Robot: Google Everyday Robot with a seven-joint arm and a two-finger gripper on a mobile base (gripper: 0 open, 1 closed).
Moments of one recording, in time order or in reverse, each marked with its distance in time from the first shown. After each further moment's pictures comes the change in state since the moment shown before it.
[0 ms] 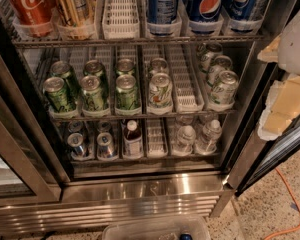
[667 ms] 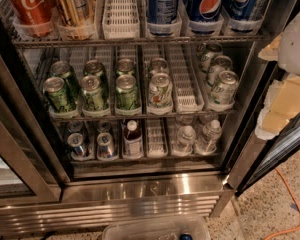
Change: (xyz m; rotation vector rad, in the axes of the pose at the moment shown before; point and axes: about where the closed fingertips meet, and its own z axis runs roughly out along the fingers) arm -0.001 -0.001 -0.001 0.023 -0.016 0.019
